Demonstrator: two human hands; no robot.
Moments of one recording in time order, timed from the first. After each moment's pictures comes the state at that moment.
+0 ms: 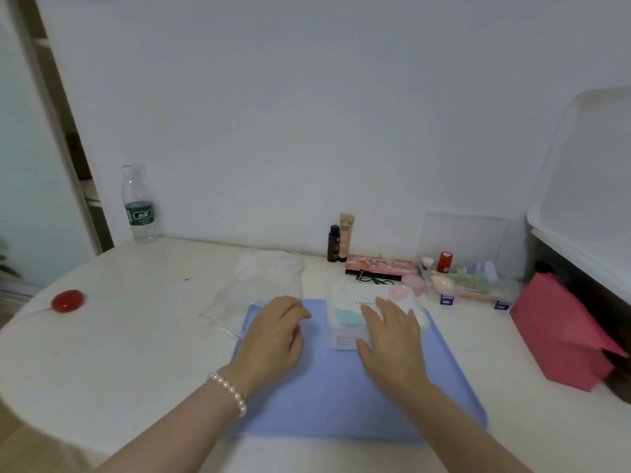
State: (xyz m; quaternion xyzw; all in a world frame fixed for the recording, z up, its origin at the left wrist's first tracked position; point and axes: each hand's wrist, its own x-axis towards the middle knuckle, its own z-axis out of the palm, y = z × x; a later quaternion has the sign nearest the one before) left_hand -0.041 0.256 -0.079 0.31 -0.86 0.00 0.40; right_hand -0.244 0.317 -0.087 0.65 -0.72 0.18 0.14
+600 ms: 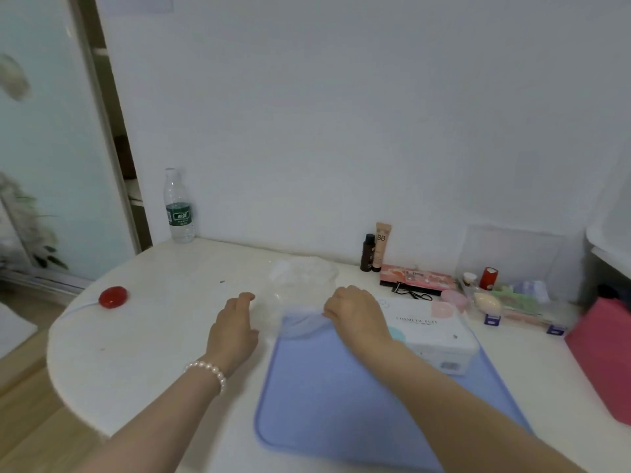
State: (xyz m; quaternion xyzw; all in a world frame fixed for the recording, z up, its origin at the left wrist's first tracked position) left_hand 0.055 0.202 -0.094 0.64 -0.71 -0.11 0.29; right_hand -0.158 0.232 -0.049 0.79 -0.57 0.16 0.16
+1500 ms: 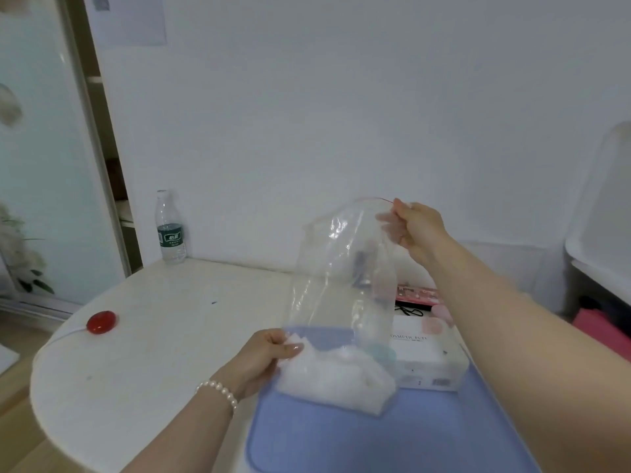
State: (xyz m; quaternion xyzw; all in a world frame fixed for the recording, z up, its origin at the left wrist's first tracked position) left_hand 0.011 0.216 -0.075 0.40 -0.50 -0.66 0.38; right_hand -0.245 0.206 0.106 0.41 -0.52 0.65 -0.38
